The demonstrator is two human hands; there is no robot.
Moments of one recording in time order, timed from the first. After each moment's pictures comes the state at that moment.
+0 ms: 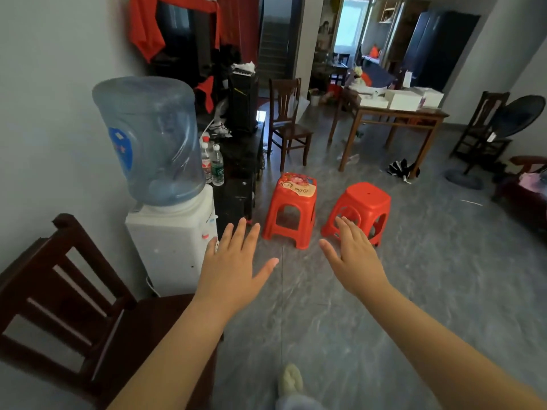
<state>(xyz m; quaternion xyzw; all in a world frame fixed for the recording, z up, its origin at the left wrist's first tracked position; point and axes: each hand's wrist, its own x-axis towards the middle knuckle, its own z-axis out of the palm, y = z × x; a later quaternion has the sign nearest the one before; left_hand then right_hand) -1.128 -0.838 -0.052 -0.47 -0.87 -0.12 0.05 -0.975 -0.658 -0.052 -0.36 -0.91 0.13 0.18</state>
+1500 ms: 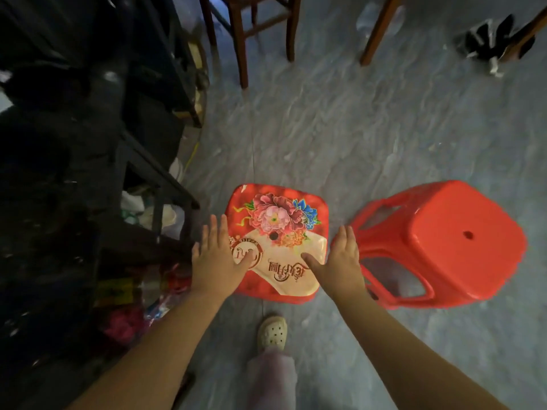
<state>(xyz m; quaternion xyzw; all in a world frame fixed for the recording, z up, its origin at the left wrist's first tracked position) -1.764 0.145 -0.468 -0.37 -0.90 -0.06 -0.21 -1.574 0.270 -0.459 -0.57 -0.76 0.31 -0.02</state>
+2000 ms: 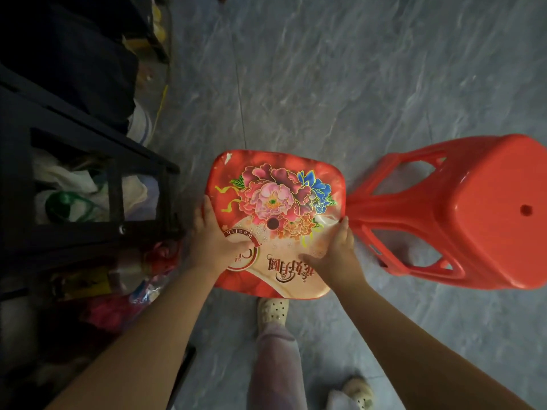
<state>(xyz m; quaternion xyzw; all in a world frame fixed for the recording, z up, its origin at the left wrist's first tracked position) -1.801 0.189 -0.603 -0.25 -0.89 -0.09 -0.37 -1.592 0.293 -0.583 -0.62 -0.66 0.41 -0.12</state>
